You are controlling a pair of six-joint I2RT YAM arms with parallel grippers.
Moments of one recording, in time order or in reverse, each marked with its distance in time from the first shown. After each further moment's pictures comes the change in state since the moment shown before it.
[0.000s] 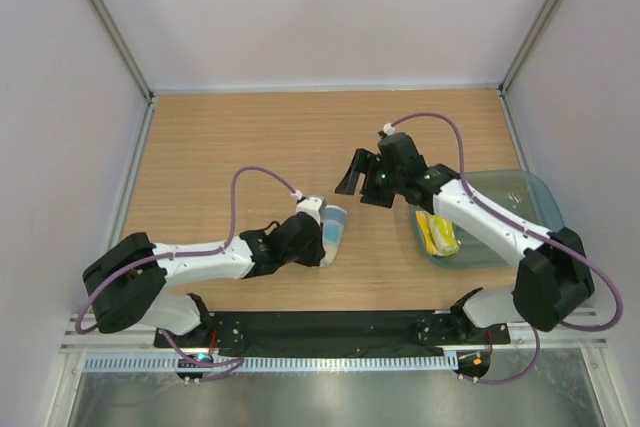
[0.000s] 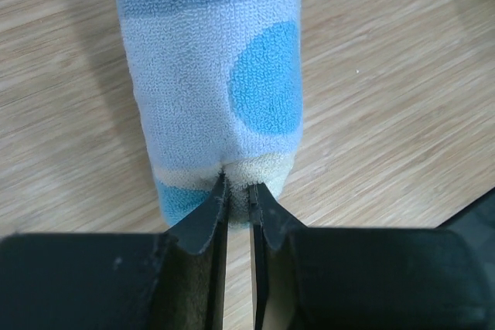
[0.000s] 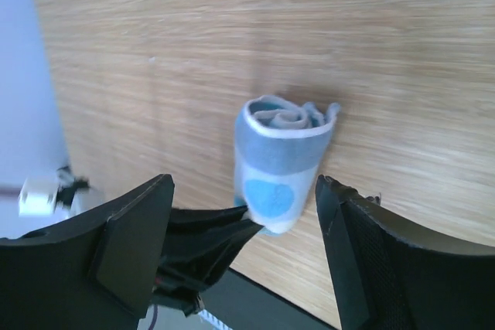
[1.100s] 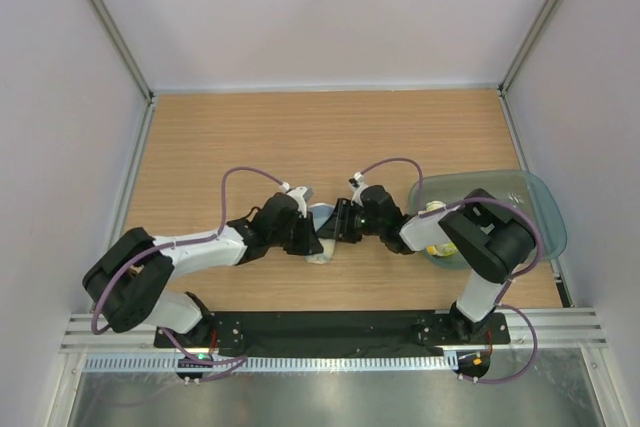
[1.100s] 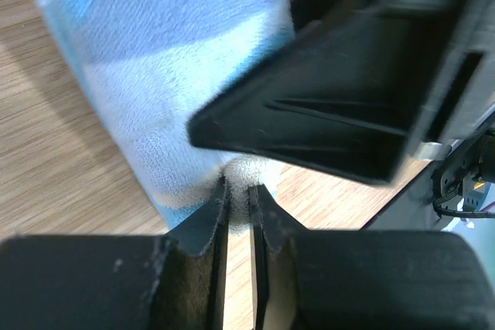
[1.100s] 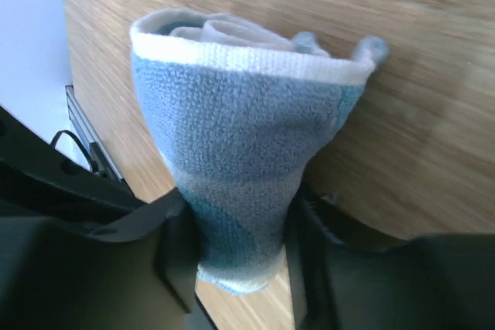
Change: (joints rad) left arm 0.241 0.026 -0.043 0.106 0.389 -0.033; right arm 0.123 0.290 -0.483 0.984 -0.247 0.062
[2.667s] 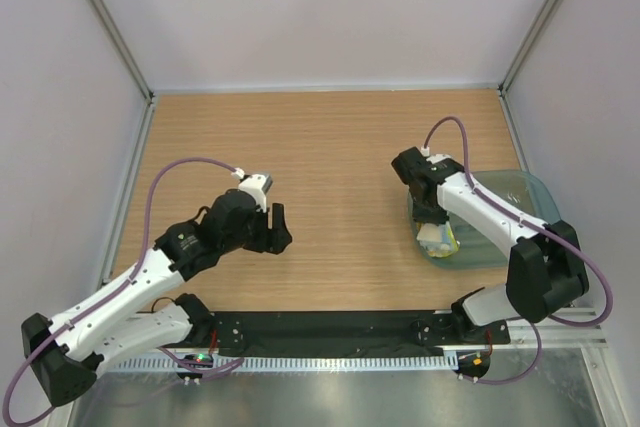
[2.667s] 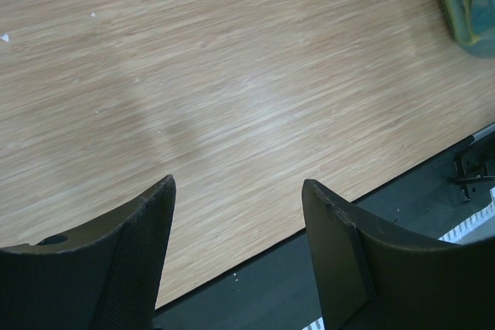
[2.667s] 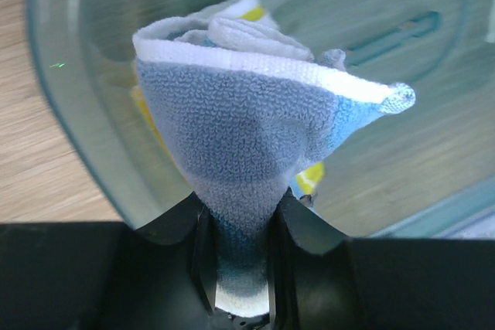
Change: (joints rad) left arm 0.005 -0.545 0.187 -0.682 -0.256 0.150; right arm -0.234 -0.278 0.442 -1.552 0.902 -0.234
